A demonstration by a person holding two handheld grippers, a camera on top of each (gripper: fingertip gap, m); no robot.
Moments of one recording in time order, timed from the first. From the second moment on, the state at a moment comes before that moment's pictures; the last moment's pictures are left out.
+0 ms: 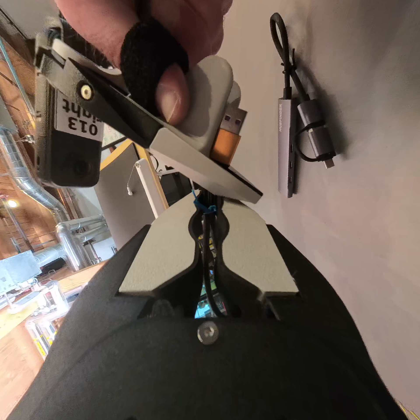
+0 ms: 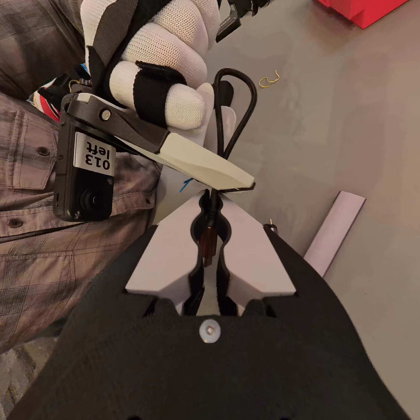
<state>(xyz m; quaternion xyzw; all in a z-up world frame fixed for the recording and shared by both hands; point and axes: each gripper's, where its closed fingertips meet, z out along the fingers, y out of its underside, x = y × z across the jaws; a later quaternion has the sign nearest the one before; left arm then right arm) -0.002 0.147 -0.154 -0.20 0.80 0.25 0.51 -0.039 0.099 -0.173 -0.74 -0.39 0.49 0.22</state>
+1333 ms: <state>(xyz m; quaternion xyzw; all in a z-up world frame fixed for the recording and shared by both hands) -0.013 0.106 -0.137 -0.20 0.82 0.14 0.51 -0.042 0.072 -0.152 -0.67 -0.44 0.55 0.22</state>
